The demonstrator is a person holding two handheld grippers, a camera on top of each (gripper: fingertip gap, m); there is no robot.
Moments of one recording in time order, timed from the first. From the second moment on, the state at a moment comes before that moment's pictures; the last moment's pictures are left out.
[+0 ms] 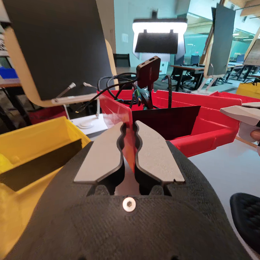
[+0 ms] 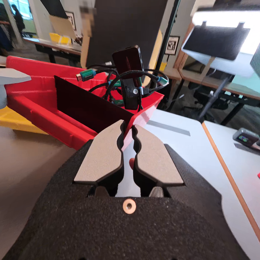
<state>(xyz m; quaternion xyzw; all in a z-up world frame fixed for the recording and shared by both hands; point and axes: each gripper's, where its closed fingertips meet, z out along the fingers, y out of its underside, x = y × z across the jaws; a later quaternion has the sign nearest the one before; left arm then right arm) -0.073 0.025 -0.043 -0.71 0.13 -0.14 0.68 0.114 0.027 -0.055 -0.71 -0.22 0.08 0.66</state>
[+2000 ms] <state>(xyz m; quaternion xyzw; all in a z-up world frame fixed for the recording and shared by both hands) -0.362 -0.080 -0.263 -0.88 0.43 0.09 0.21 -0.190 0.062 -0.265 -0.57 -0.77 -0.04 0.28</state>
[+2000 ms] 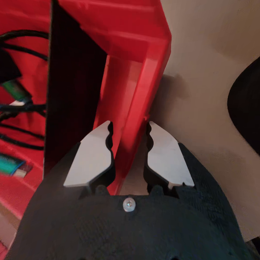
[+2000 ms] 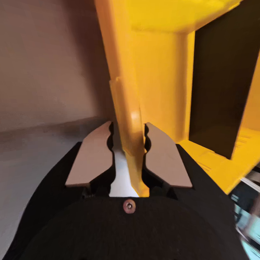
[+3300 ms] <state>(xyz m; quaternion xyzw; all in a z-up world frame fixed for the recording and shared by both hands) -0.369 0.024 -0.273 -0.87 0.42 0.05 0.26 0.163 0.172 -0.264 -0.70 -0.62 -0.17 0.30</state>
